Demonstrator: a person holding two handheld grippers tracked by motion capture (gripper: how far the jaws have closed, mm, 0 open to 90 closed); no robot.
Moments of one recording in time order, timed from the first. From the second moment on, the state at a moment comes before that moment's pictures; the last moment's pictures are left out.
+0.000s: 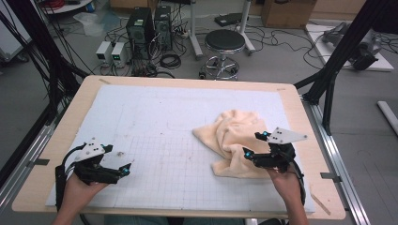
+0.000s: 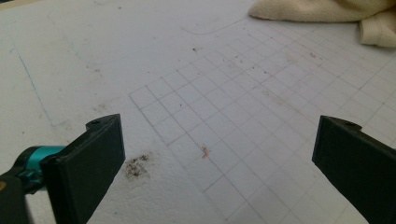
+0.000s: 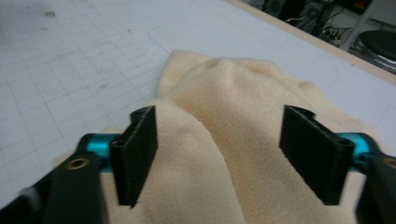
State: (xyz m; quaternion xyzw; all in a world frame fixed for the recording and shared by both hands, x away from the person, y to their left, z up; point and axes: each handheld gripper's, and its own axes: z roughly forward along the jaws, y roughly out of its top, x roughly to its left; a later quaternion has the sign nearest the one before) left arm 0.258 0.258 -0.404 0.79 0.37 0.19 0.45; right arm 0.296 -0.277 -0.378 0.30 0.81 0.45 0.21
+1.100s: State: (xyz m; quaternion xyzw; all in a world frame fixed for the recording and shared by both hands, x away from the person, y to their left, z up) left arm 0.261 0.254 -0.407 0.80 0.37 0.19 0.44; right arm 0.336 -0.237 -0.380 0.28 0.86 0.40 0.15
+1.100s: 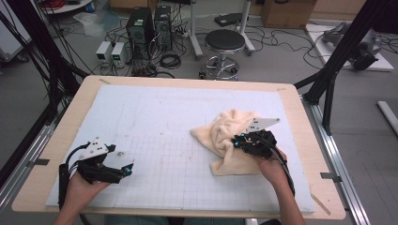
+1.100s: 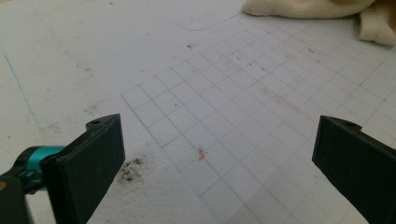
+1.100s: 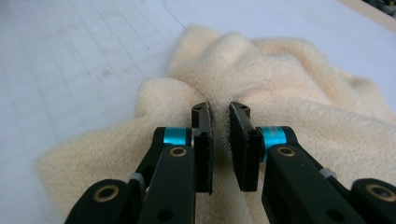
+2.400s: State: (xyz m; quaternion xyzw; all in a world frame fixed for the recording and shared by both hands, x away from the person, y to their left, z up) left arm 0.274 0.223 -0.401 0.81 0.33 0.16 0.46; right arm 0.354 -0.177 -0.363 0.26 0.84 0.46 0.11
